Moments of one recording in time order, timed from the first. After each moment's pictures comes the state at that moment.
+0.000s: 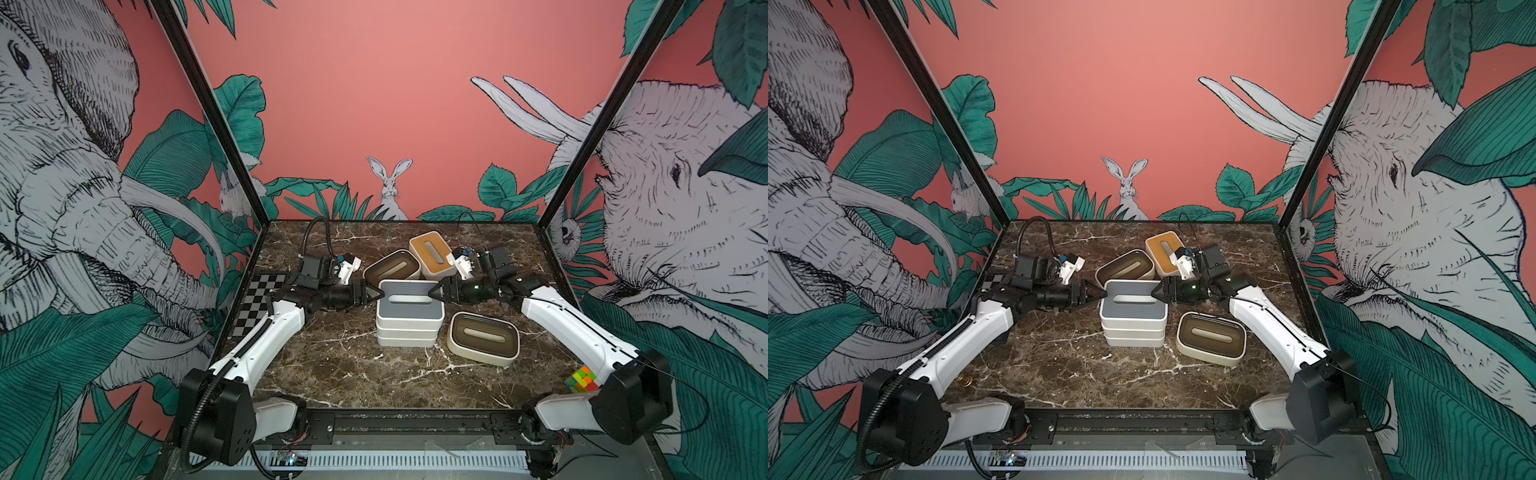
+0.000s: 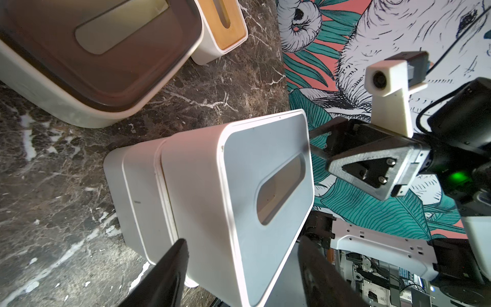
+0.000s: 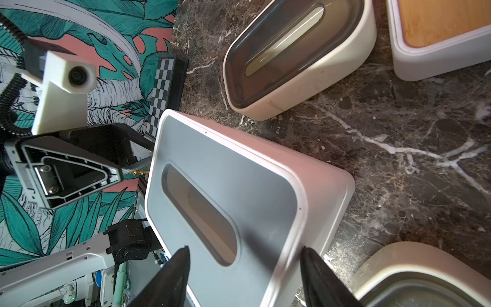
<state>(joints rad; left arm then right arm) -0.31 1.25 0.91 -0.45 0.83 -0.53 0.45 1.37 1.11 -0.60 -0.59 0.43</state>
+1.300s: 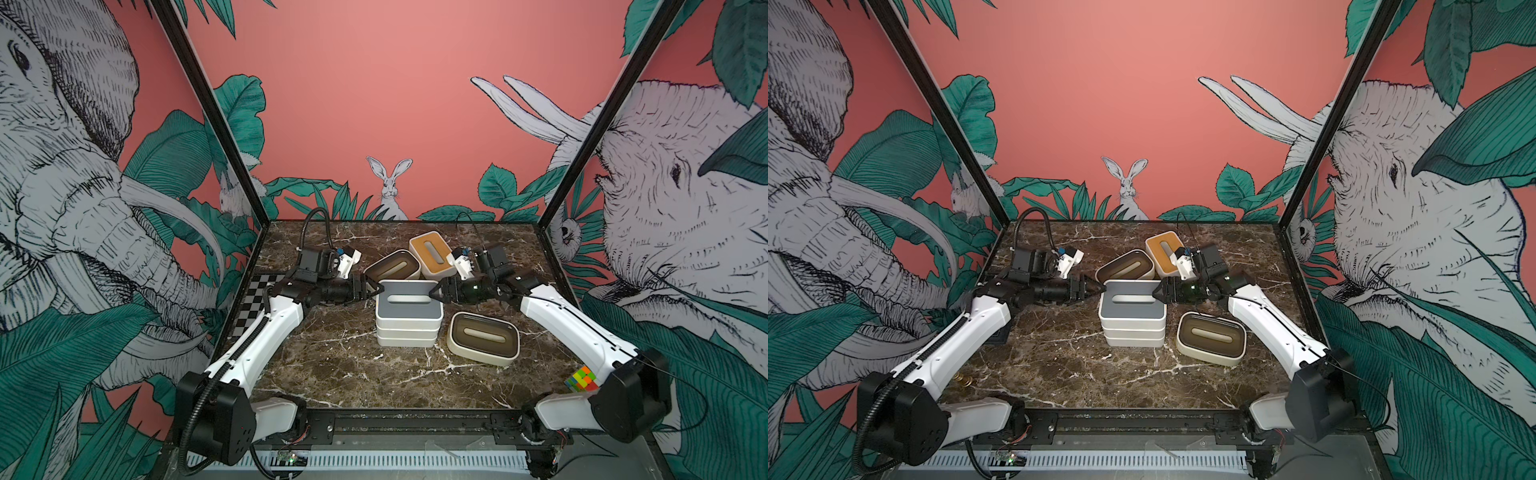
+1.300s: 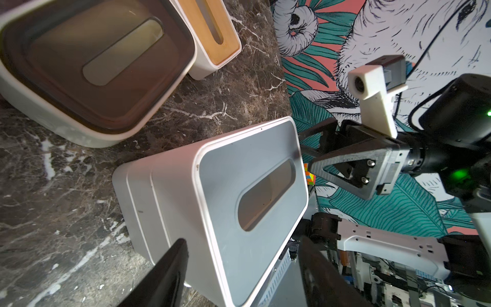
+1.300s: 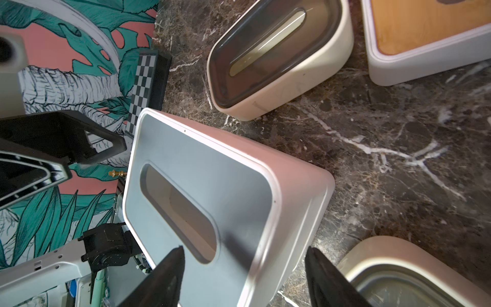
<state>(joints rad) -0.31 1.25 1.01 -0.54 0.77 -0.44 0.45 1.36 1.13 -0.66 -0.49 0.39</state>
